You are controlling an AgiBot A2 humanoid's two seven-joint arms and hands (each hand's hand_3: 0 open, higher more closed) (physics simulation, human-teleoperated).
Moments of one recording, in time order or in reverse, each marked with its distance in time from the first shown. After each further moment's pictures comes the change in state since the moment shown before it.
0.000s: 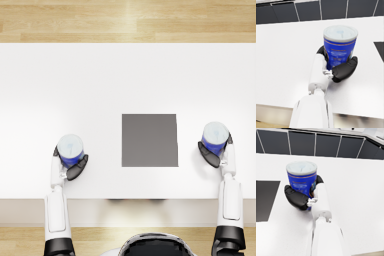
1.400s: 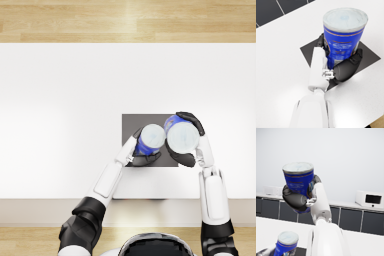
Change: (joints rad) left arm 0.536 0.214 0.822 0.620 -0.202 -0.014 -0.312; right arm 0.176 -0.110 0.187 0.582 0.000 0.061 0.012
